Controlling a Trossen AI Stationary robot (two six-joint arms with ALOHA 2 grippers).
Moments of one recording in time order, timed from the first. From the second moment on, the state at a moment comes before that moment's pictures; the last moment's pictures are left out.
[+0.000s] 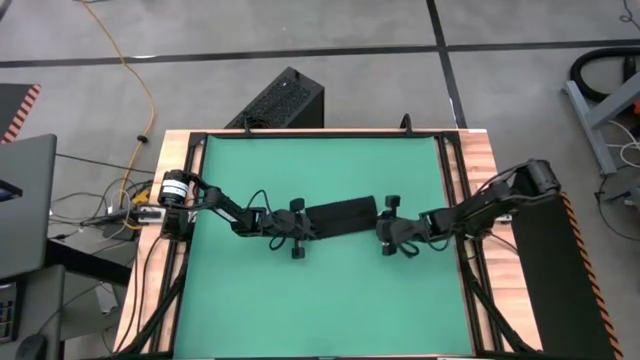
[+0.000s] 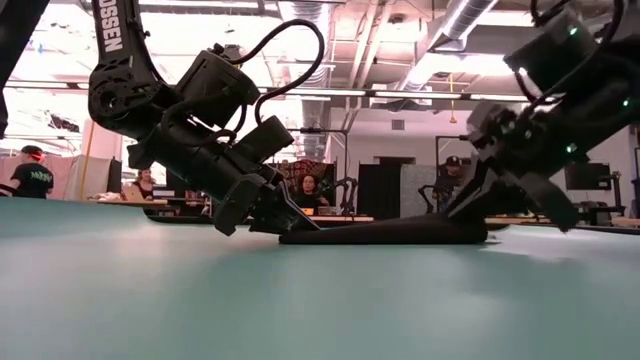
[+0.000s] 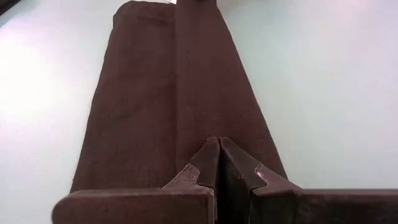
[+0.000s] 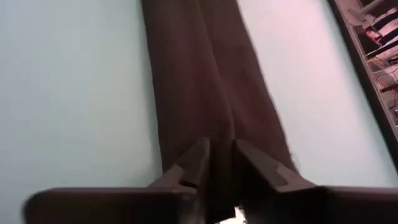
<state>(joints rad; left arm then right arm) -0.03 1.98 0.61 0.75 -0.13 0.08 0.20 1.39 0.32 0.36 0.57 -0.21</state>
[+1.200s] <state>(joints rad) -0.17 1.56 0.57 0.58 -0.32 0.17 0.28 1.63 0.42 0.56 0.49 0.35</state>
